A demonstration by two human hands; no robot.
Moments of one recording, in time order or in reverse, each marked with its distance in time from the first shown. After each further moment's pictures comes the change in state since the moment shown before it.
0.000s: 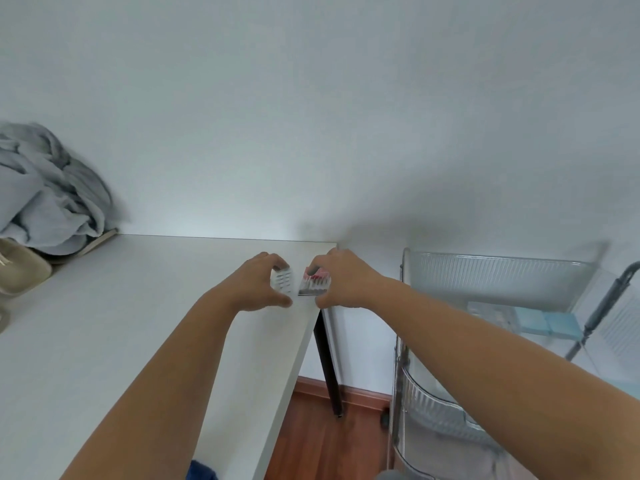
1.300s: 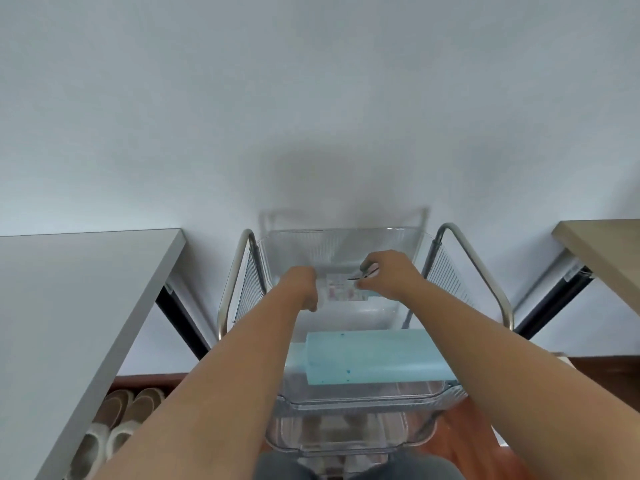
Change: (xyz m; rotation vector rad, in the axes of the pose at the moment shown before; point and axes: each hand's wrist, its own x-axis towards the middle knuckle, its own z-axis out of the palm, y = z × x) left_hand 0.090 0.260 0.219 0.187 -0.353 0.073; right_hand -0.176 0.255 -0.069 0.080 0.214 0.658
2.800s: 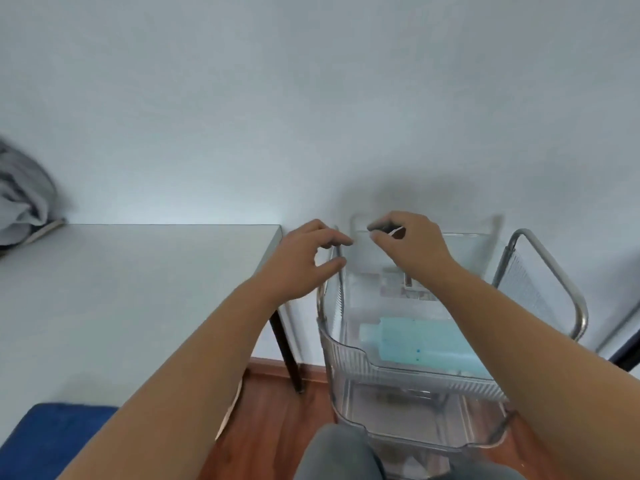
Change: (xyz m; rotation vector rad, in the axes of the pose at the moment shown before) left_hand -0.197 -0.079 -0.086 -0.300 0.591 0.440; right_hand -0.092 -0.145 -0.025 0.392 0.224 -0.388
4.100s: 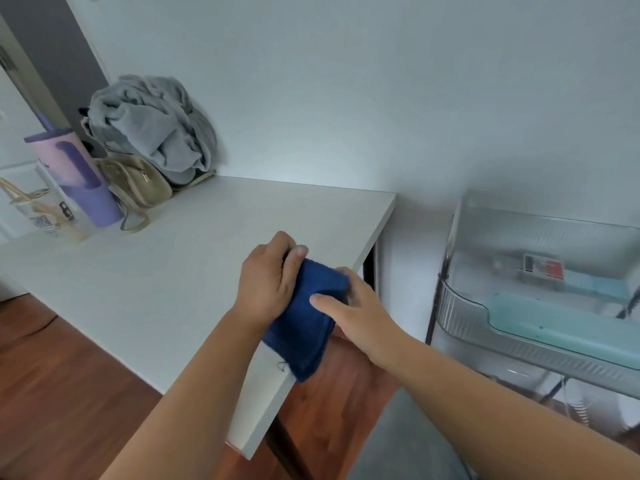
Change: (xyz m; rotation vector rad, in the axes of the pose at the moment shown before) left_hand -0.227 -0.050 -0.090 0.220 0.611 -0.124; right_hand -0.172 -0.126 0.191 0.711 -0.643 0.068
